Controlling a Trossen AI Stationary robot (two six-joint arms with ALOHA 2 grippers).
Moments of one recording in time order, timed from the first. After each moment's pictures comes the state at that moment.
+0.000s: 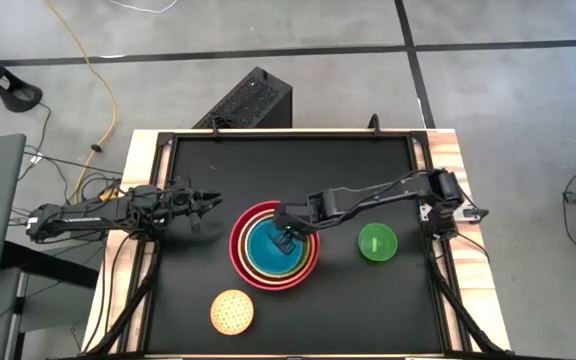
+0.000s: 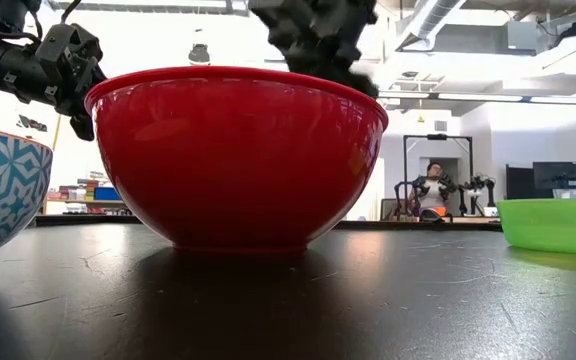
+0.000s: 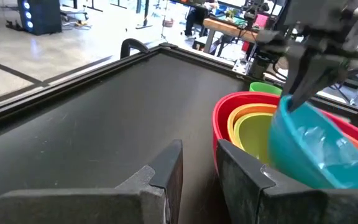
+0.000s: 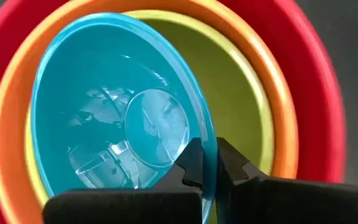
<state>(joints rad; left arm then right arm) 0.11 0.22 0.13 0.00 -0.21 -0.26 0.12 1.89 1.65 -0.82 0.16 0.78</state>
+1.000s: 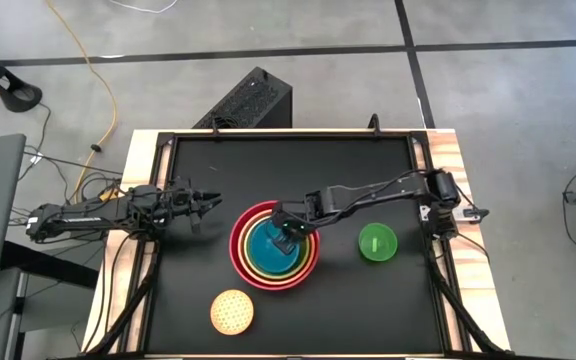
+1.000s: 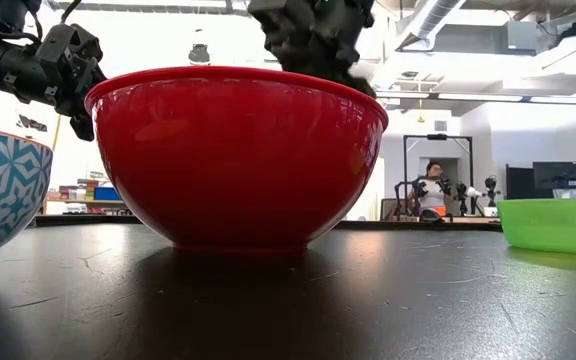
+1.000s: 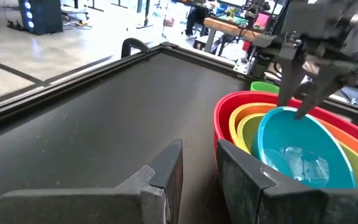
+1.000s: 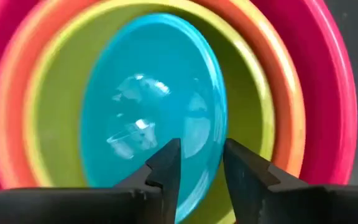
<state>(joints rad) 0.11 0.22 0.13 0.00 -0.21 -0.26 0.11 1.91 1.68 -0.86 0.09 0.75</state>
